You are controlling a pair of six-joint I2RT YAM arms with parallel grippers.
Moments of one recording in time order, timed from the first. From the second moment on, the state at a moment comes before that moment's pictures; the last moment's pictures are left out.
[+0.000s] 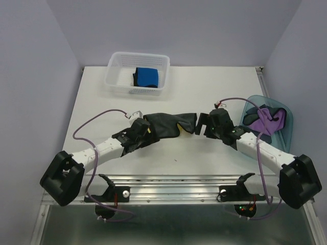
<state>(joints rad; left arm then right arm) -0.68 1.21 0.59 -0.23 -0.19 -0.91 0.53 1.18 0.70 -0.28 0.18 0.64</state>
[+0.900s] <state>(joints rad) -0.73 1.59 0.87 -0.33 -0.37 -1.08 0.59 1.25 0.70 -0.25 0.09 0.47</state>
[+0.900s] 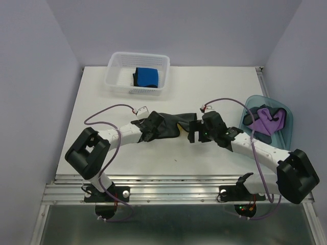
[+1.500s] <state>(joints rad) -0.74 1.46 0.83 -0.32 -0.43 -1.06 0.75 1.44 0.80 -0.21 0.30 0.25</state>
